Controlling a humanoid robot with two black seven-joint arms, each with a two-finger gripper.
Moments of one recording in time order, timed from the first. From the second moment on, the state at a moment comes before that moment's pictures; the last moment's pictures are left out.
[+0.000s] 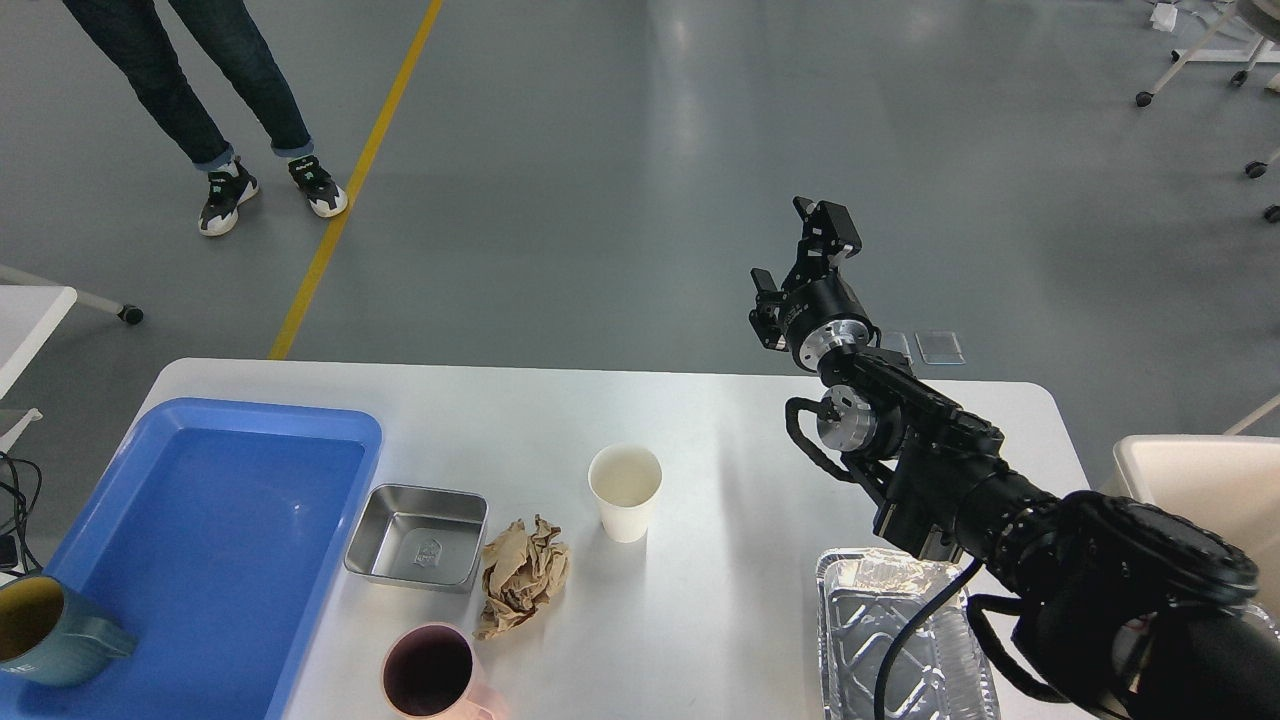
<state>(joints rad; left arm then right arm) -0.58 1.74 -0.23 -1.63 0.90 -0.61 -0.43 0.95 0.13 0.53 0.34 0.05 0.02 0.43</state>
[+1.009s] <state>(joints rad) -0.77 1.07 -0.25 -1.57 1.03 -0.85 0.15 0.94 0.14 0.53 0.34 0.05 0.00 0.43</state>
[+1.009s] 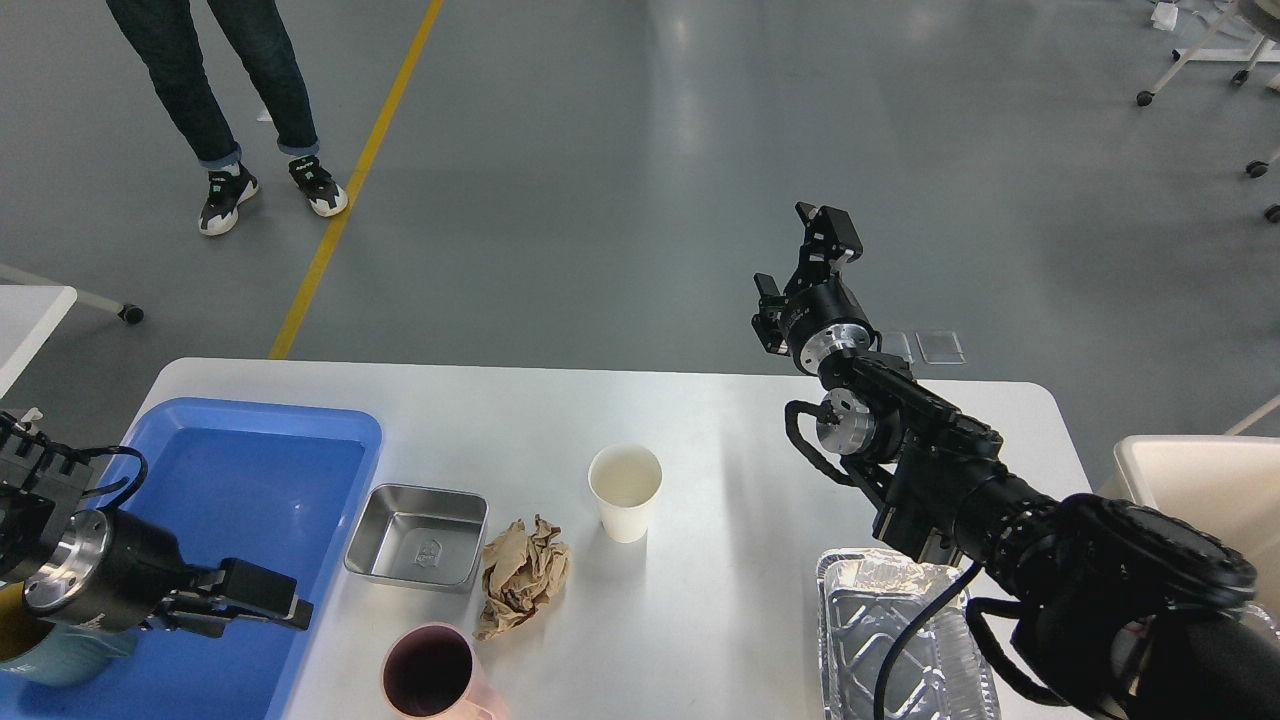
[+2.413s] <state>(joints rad) -0.75 0.71 -0.23 -1.42 1.20 -0.85 0.26 0.94 0.13 0.53 0.34 0.05 0.00 0.43</state>
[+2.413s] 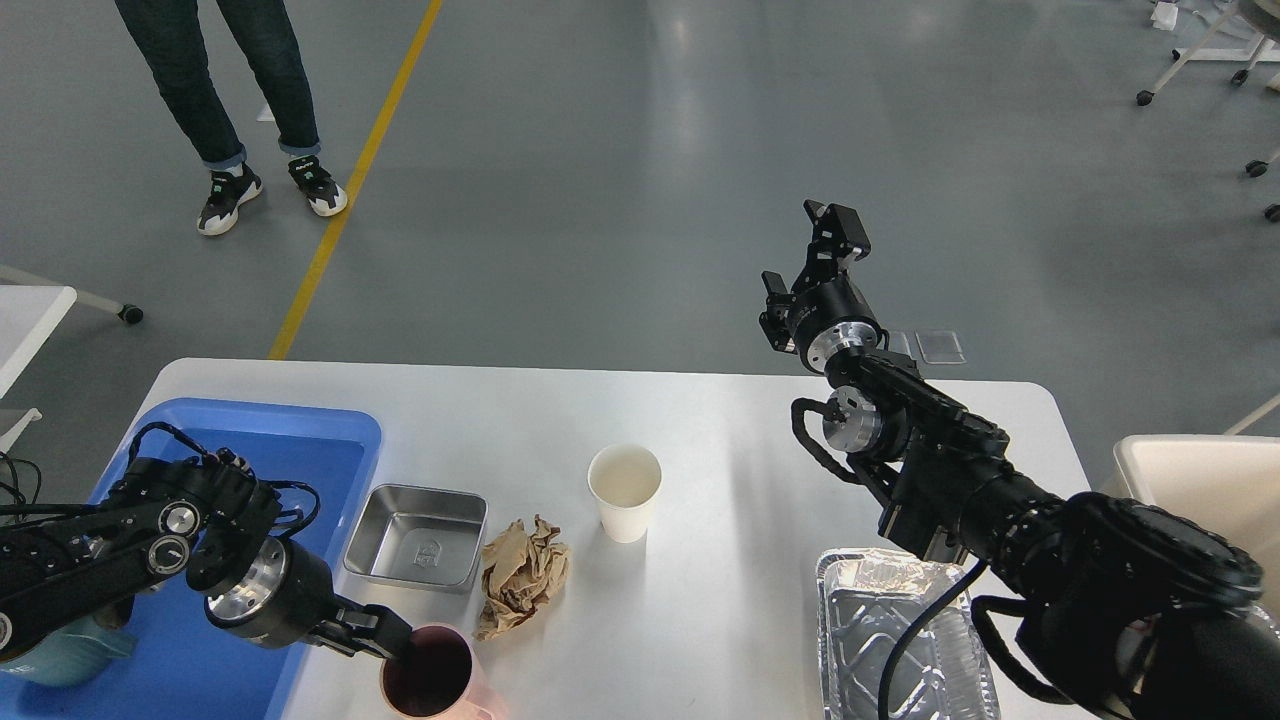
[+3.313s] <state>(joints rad) -0.77 0.63 -0.24 -1.37 1.25 -0.85 0.28 0.95 0.11 0.53 0.34 0.06 -0.01 0.43</state>
